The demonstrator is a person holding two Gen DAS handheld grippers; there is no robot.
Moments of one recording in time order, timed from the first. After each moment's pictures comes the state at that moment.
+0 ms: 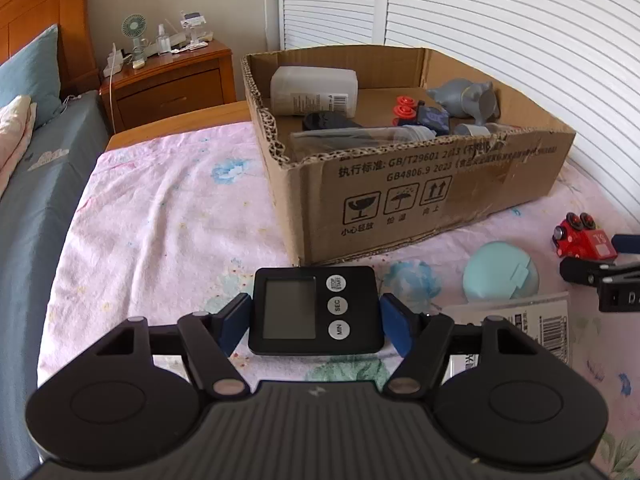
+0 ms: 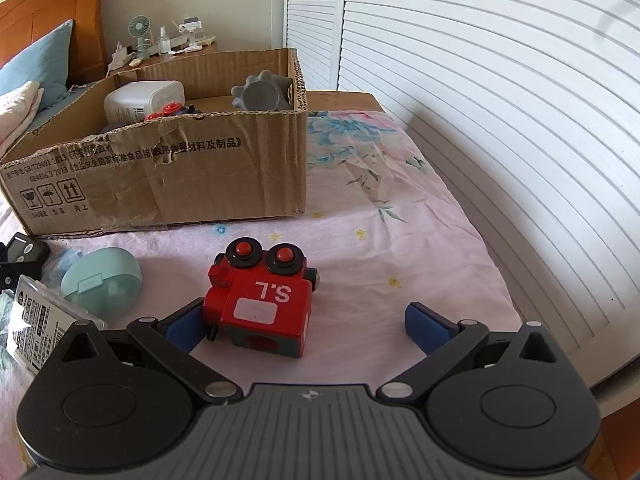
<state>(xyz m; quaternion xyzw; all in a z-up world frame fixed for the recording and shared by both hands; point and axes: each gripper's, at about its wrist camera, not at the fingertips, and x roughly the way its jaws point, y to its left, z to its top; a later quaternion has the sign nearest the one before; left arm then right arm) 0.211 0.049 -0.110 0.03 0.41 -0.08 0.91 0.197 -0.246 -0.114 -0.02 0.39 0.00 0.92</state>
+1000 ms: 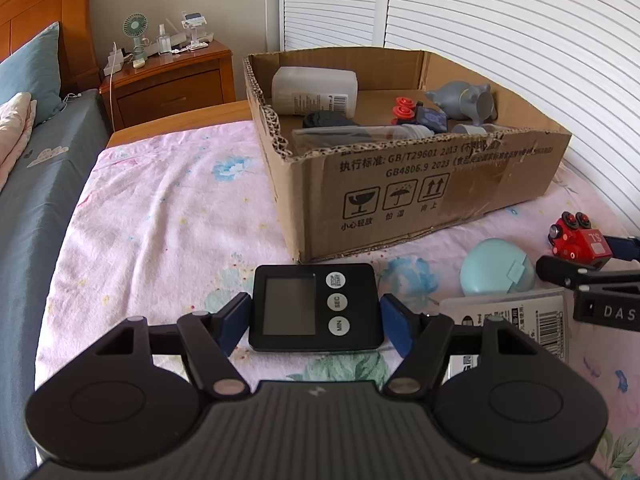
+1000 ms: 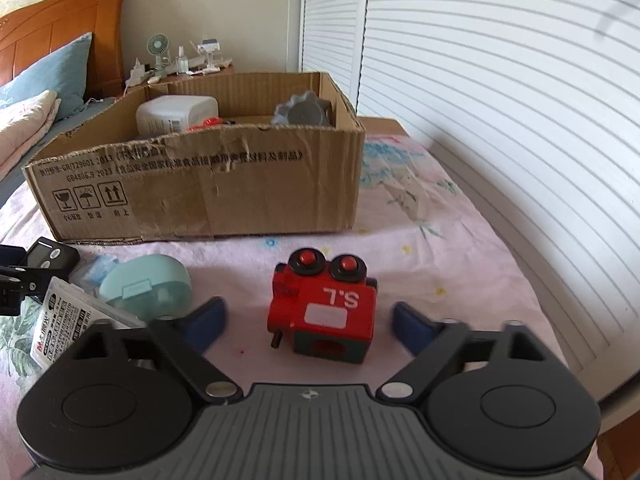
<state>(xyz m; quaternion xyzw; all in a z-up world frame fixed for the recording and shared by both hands) 0.206 0.050 -0.111 0.03 0.40 -0.09 0.91 0.186 -0.217 -0.115 -0.02 0.35 0.02 0.94</state>
